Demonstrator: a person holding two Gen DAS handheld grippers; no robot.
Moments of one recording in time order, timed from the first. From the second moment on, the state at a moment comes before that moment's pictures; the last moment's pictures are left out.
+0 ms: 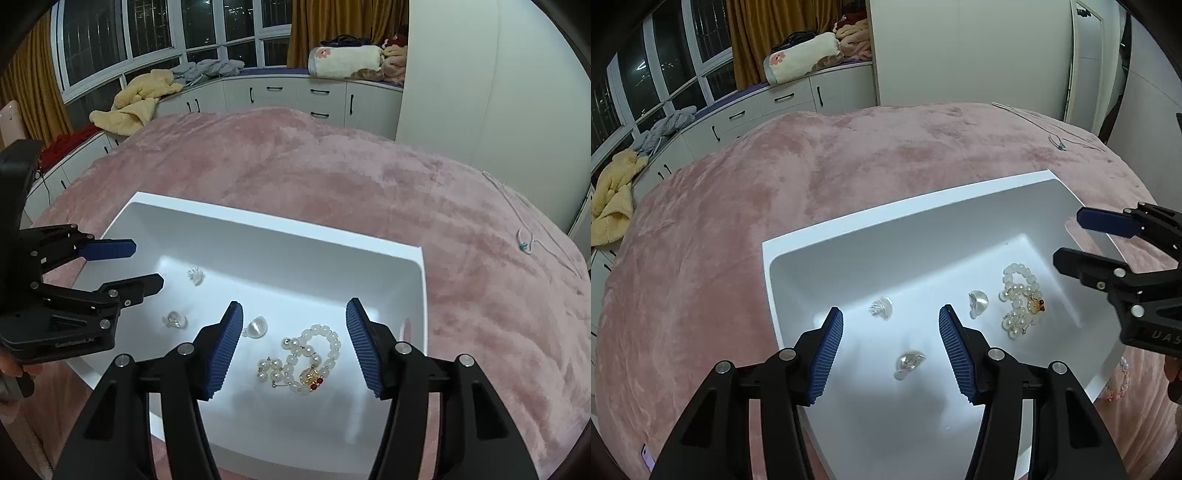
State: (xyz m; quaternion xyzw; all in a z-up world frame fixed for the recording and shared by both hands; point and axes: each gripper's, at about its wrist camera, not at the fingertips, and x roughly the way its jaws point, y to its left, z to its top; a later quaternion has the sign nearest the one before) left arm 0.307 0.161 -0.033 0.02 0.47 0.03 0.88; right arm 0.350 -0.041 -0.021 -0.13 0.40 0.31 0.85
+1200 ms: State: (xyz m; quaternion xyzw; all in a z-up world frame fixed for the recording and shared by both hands) left arm 0.190 0.074 0.063 0.03 0.32 -0.05 0.94; right arm 0.240 -0.210 0.061 -0.10 0.27 0.26 0.92
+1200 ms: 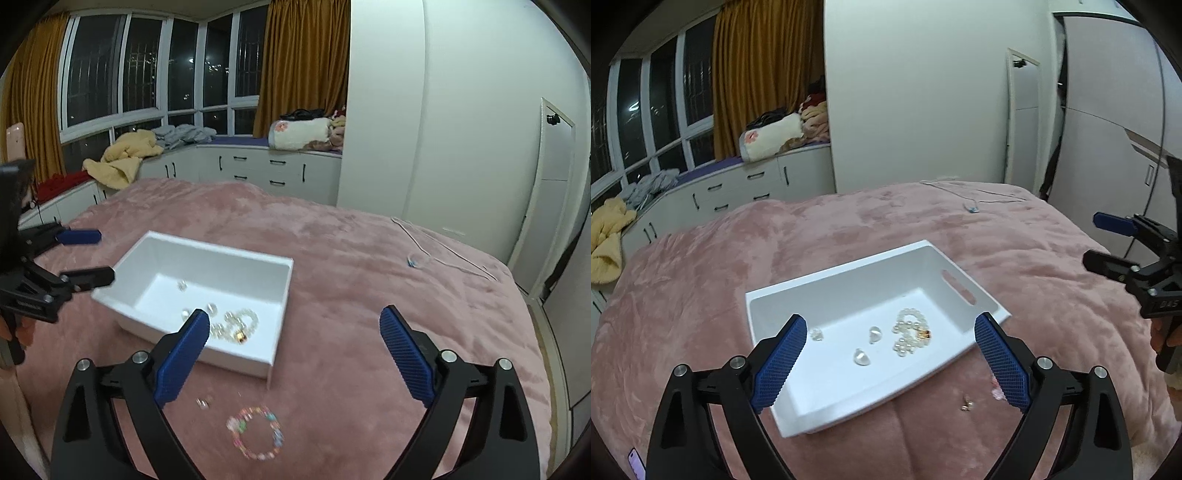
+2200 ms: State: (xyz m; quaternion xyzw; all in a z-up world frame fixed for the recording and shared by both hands) left arm 0.174 -0.016 -0.089 0.12 0.38 -0.12 0.91; right arm 0.225 -0.212 -0.067 -0.12 0.36 0.21 0.90
